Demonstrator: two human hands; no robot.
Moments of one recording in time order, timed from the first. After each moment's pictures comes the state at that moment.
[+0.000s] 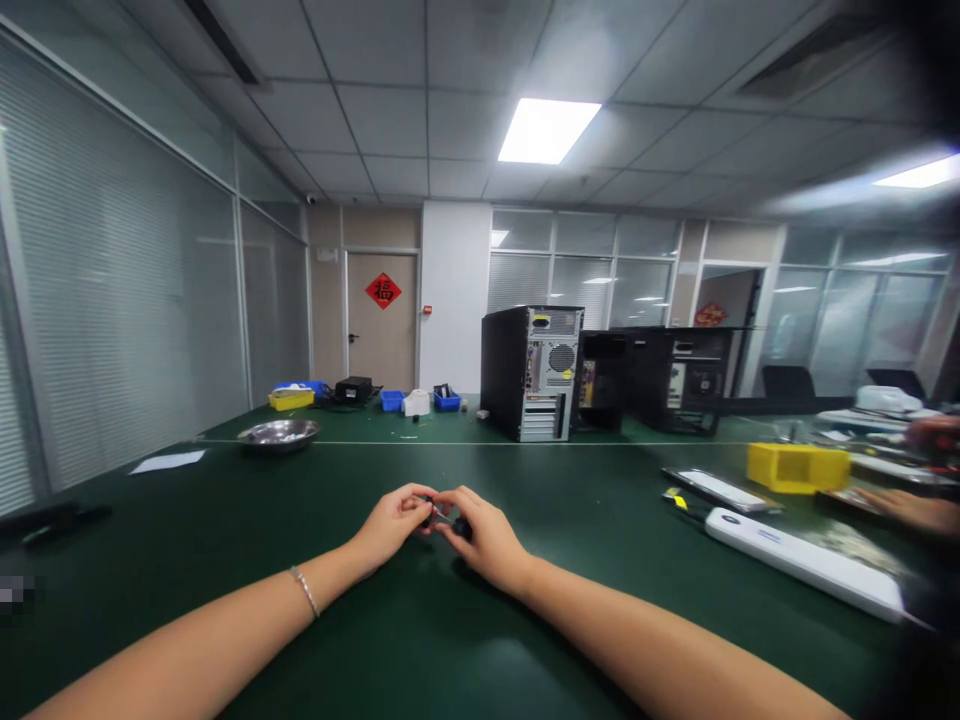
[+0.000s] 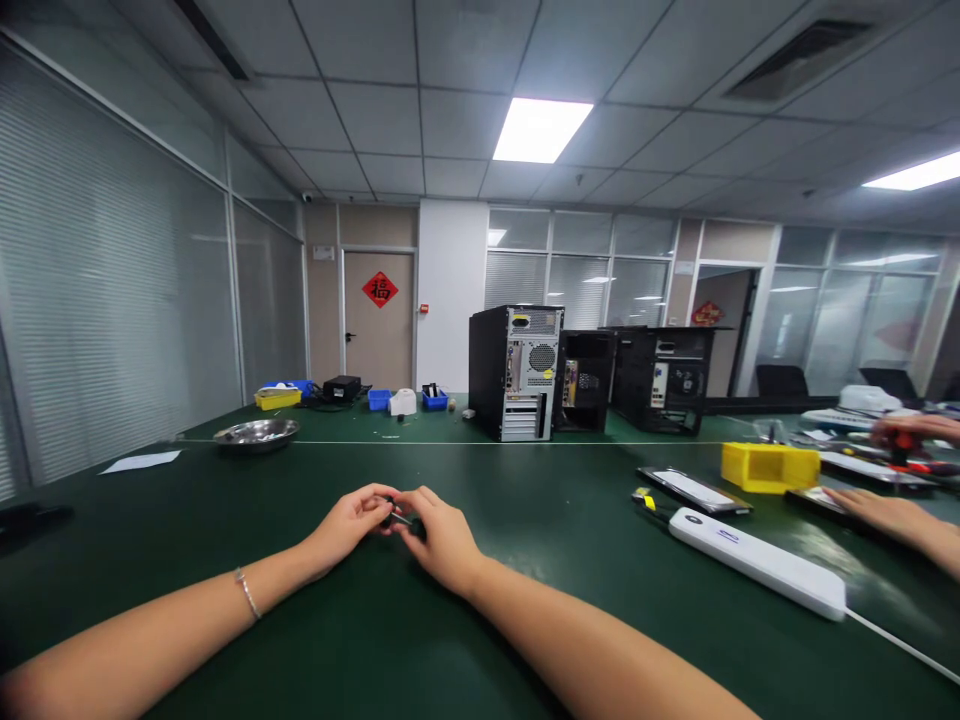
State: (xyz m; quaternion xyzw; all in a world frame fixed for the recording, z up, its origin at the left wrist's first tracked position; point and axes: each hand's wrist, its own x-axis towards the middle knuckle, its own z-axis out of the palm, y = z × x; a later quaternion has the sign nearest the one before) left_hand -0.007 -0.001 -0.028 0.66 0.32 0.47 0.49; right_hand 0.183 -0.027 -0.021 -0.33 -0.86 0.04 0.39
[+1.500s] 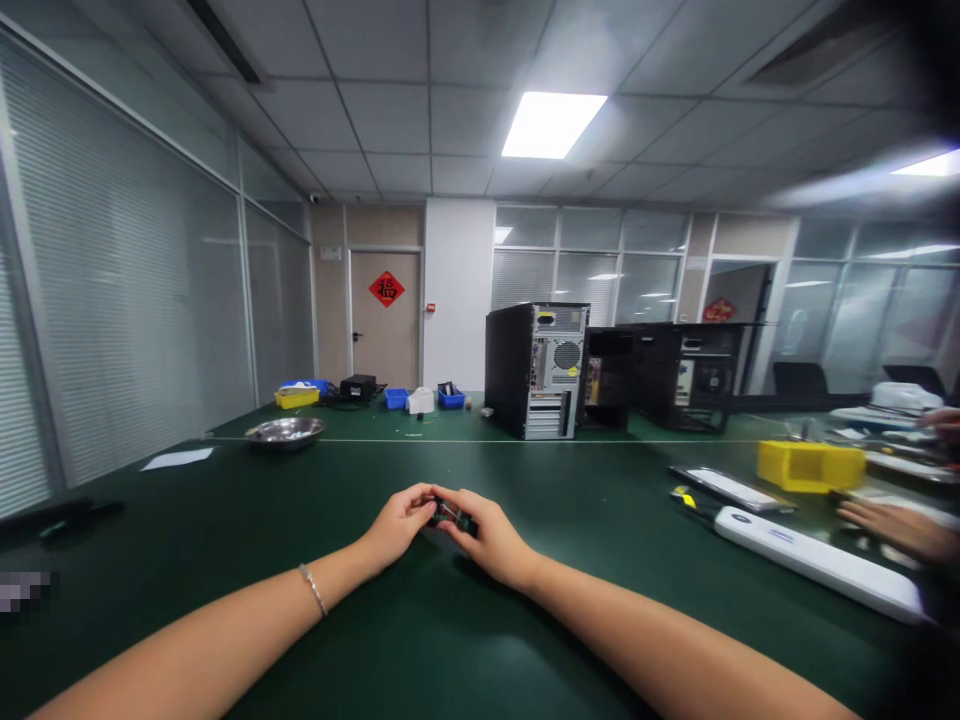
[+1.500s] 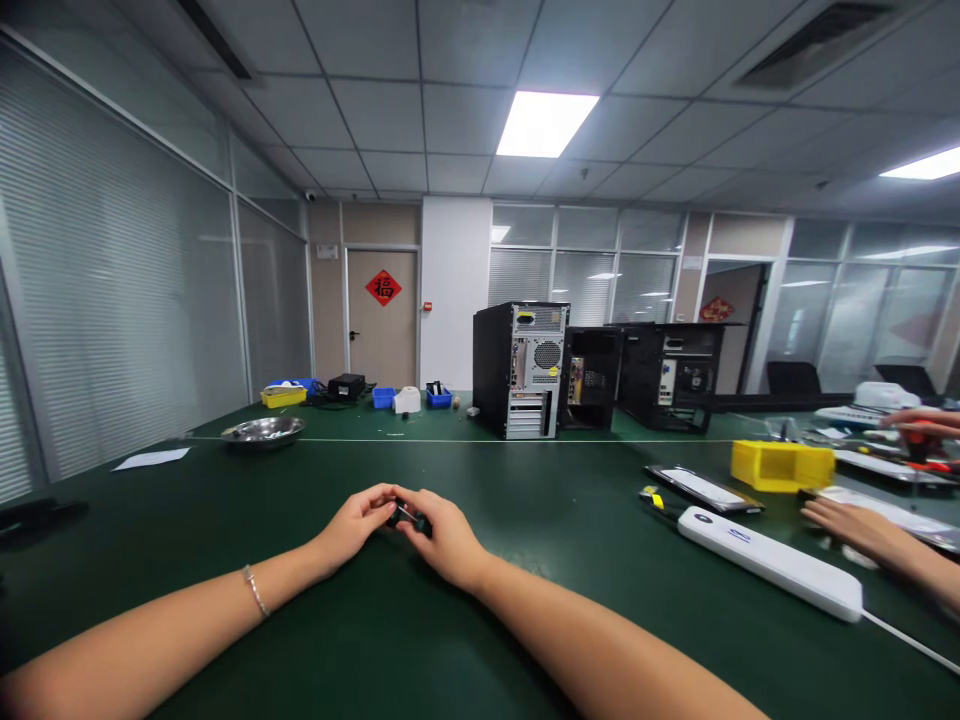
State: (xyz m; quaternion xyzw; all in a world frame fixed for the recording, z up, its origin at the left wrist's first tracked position) left_hand -0.005 -0.005 -0.025 0.70 0.29 0.47 0.46; right_hand 0.180 -0.023 -0.023 -0.29 -0.86 0.12 0.41
